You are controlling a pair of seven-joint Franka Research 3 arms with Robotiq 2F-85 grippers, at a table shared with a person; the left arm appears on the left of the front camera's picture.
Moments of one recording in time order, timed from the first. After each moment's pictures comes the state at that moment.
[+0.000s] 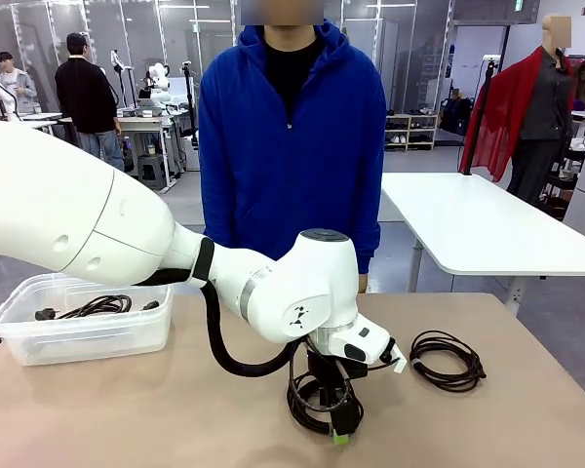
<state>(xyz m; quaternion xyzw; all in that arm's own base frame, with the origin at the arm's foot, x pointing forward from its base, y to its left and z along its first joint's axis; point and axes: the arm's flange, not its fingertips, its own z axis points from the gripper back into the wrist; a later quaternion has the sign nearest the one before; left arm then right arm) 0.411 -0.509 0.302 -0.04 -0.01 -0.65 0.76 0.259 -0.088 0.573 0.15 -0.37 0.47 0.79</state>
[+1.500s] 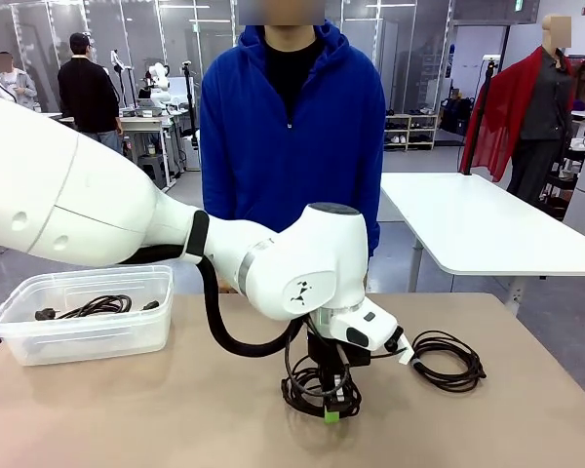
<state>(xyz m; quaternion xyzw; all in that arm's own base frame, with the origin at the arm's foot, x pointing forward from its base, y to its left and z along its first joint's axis) 0.387 -0.506 0.361 -0.02 0.00 -0.69 0.73 0.259 -0.088 0.573 0.15 -0.37 0.47 0.79</state>
